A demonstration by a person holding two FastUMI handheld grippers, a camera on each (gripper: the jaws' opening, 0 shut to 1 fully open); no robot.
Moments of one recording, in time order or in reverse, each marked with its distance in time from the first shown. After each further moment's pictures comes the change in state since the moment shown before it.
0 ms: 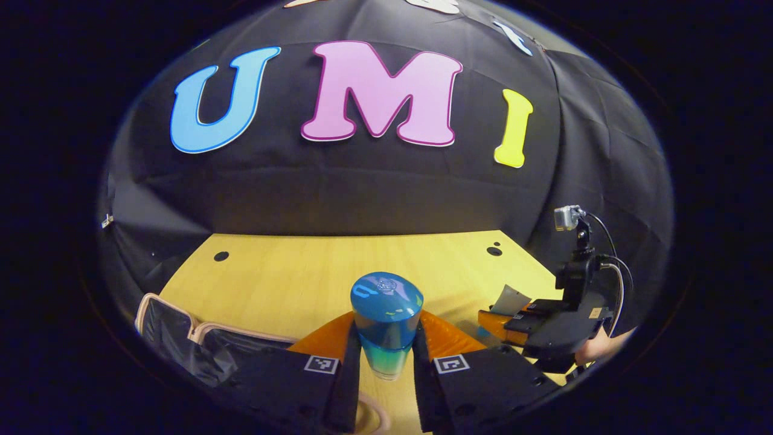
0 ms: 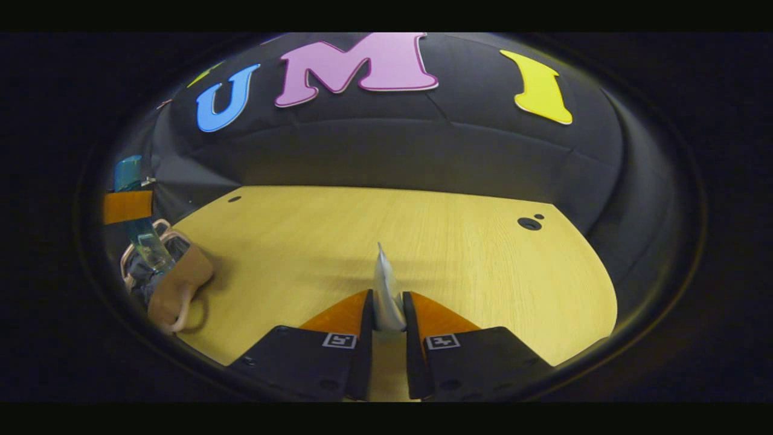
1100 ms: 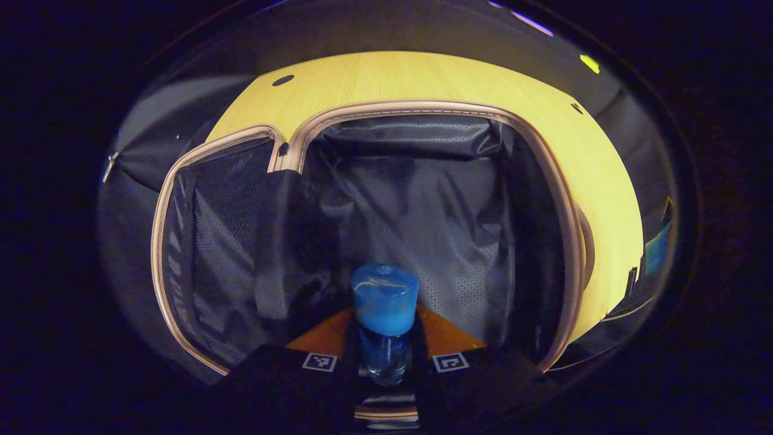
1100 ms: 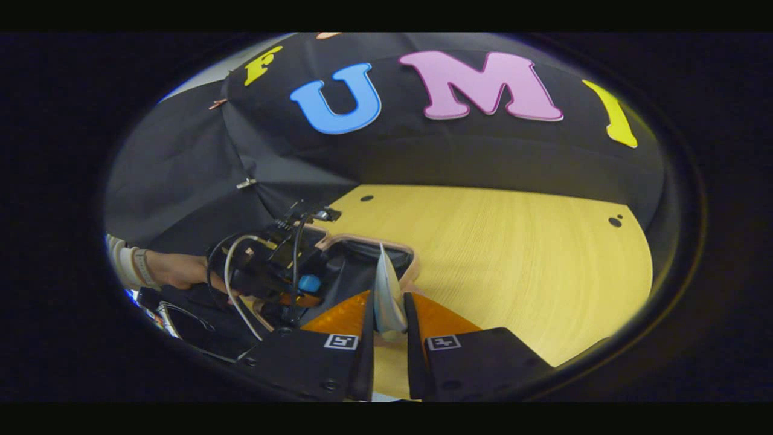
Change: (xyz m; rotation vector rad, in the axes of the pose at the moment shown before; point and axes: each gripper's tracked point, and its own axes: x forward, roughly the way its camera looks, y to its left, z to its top) left arm -0.062 0.192 -0.222 -0.033 0.828 0.111; right arm -0.140 0.267 -0.001 0.045 0.156 0.352
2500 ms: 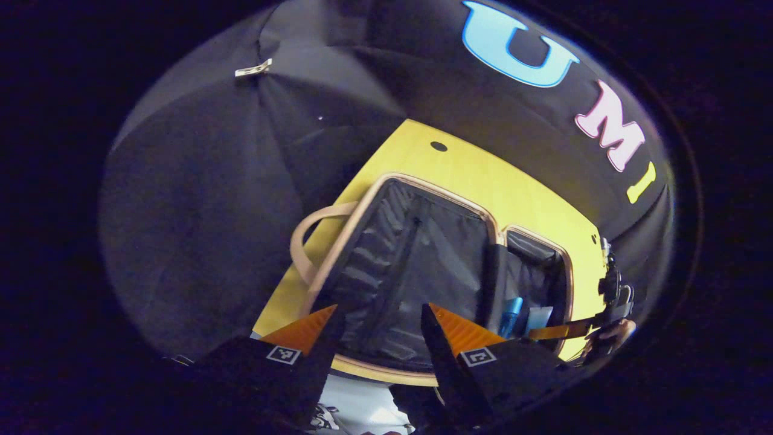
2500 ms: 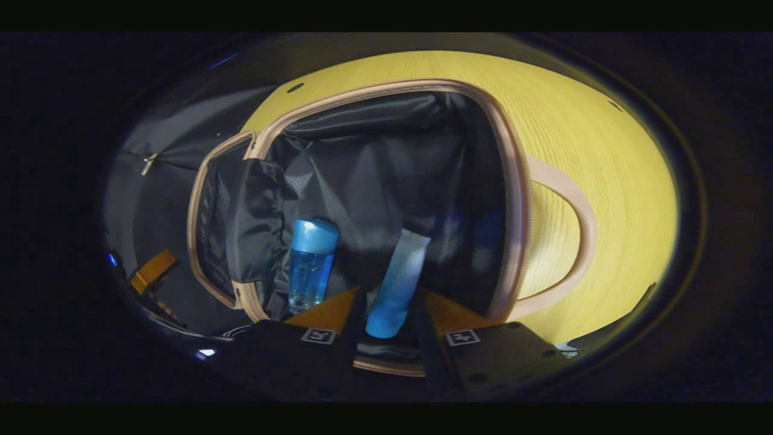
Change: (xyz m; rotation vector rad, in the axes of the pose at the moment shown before) left arm -0.125 0.267 -0.046 -0.517 -0.366 -0.014; right arm 0.121 0.037 -0.160 0.384 0.650 -0.175
